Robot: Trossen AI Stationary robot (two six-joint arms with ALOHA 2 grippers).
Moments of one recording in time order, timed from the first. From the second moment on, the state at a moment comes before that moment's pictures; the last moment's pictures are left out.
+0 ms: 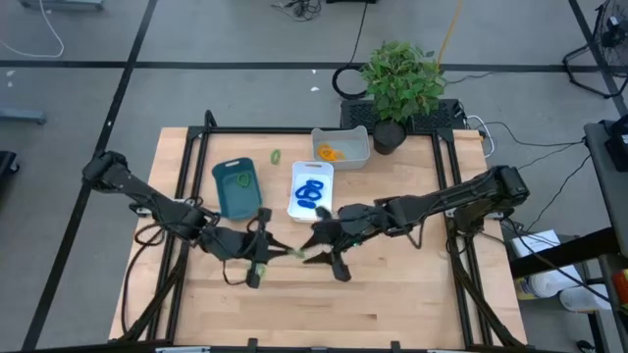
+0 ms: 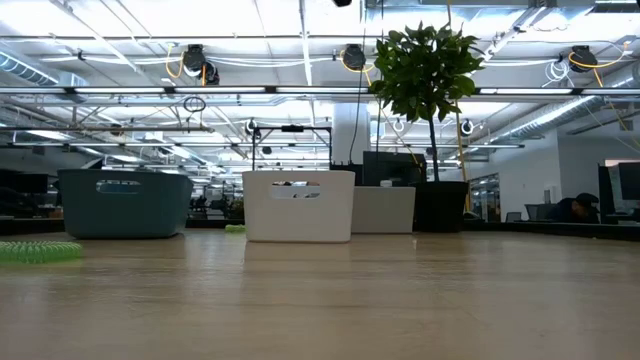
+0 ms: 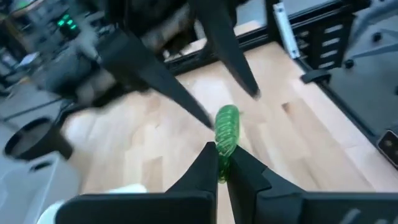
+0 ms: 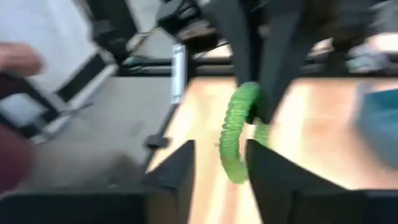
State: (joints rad) left arm -0.50 1.30 1.03 -0.17 -0.41 0.11; right arm 0.25 1.64 1.34 -0.08 -0.13 0.19
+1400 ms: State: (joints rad) left arm 0.47 0.99 1.03 -1.23 -0.13 -0.07; right arm 0.27 1.18 1.19 -0.56 0.24 0.17
